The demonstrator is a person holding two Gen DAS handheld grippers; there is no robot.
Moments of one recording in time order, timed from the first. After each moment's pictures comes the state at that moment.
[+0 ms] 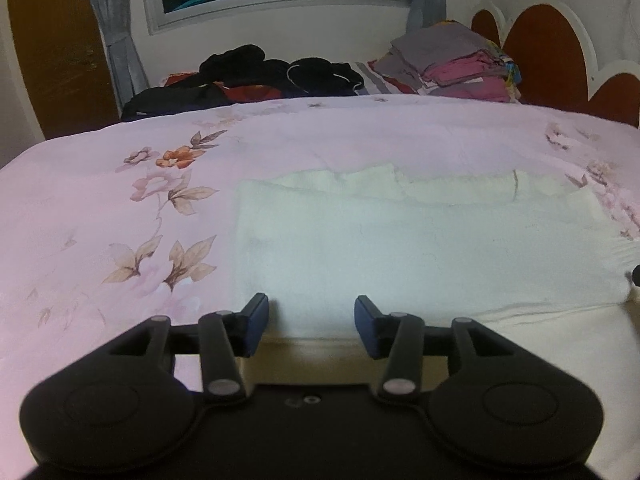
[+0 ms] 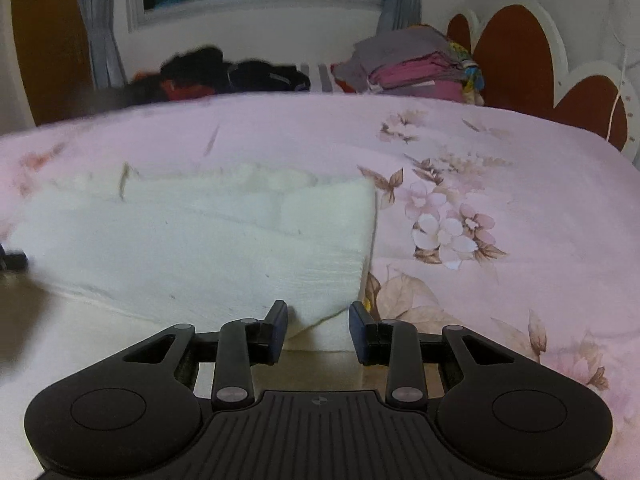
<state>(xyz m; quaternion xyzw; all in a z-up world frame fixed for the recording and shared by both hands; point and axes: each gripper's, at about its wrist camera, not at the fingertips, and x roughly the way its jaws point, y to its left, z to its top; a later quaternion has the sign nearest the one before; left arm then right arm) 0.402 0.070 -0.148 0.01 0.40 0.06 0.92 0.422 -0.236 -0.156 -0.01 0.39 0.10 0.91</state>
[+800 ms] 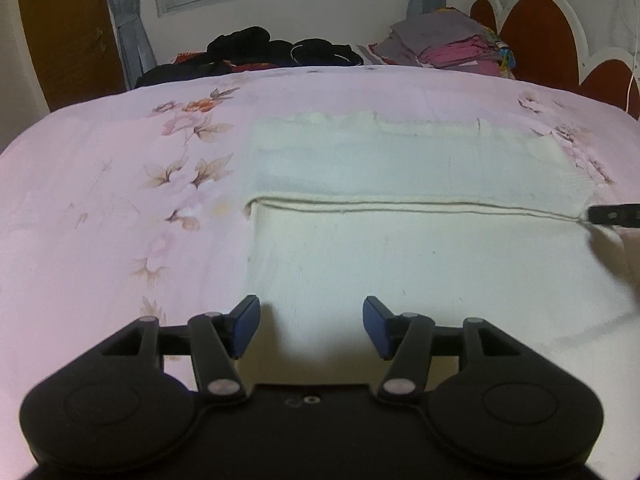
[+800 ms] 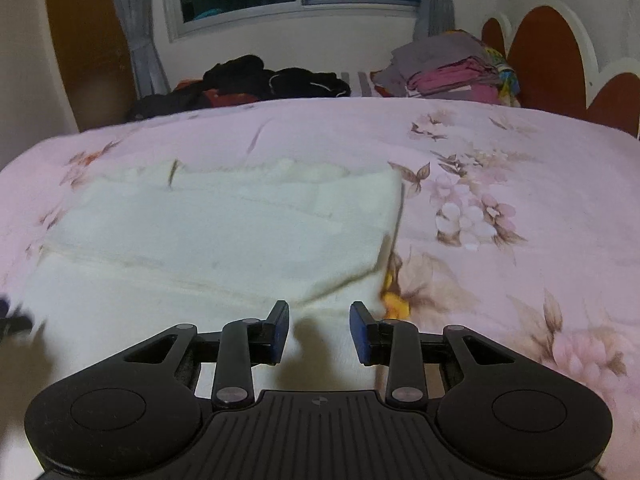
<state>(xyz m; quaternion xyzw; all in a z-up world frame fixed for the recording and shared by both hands) 0.311 0.057 -0.150 0.00 0.42 0.06 0.91 0.414 -0.249 -0.166 0.02 0.41 0.16 0.90</state>
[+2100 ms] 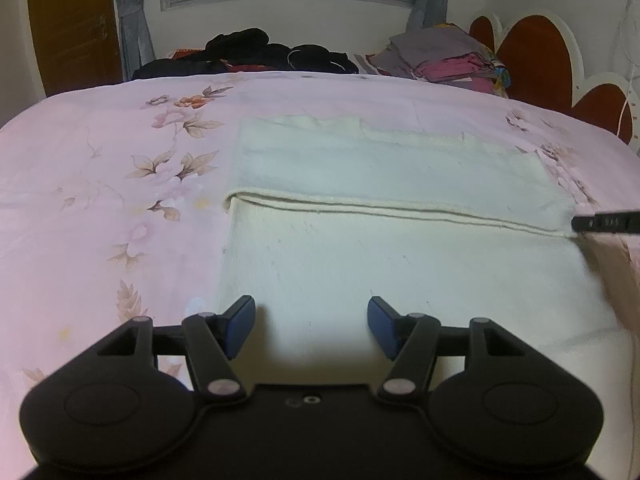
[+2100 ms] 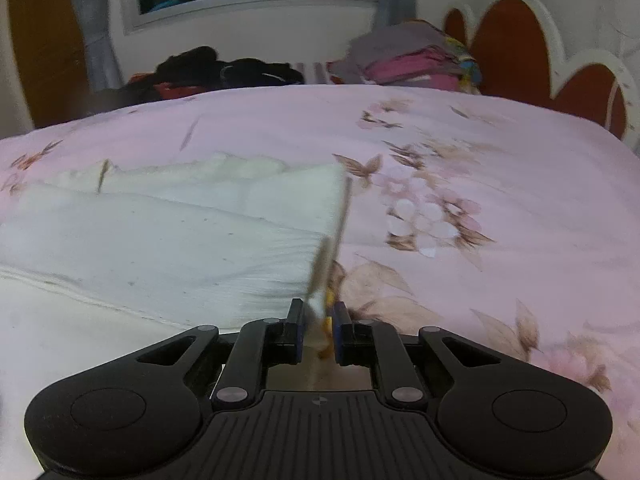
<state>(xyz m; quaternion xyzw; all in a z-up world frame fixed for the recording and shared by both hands) 0.302 0.047 -0.148 -0.04 0.41 0.05 0.91 0.431 -0.264 -0.174 -0.01 0.40 0.09 0.91</state>
